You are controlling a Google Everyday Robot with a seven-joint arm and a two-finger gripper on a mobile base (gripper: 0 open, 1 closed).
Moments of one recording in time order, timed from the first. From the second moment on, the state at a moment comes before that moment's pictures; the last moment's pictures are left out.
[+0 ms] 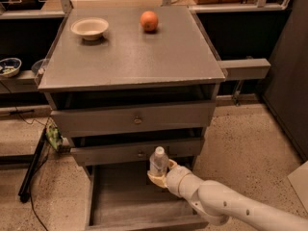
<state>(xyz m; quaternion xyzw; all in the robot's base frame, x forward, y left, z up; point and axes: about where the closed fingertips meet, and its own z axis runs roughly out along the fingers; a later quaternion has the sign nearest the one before) 0.538 -0.028 0.503 -0.32 0.78 0.18 0.51</state>
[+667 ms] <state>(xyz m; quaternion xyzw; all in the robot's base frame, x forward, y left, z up) 0.537 -0.025 0.496 -0.32 0.78 0.18 0.50</state>
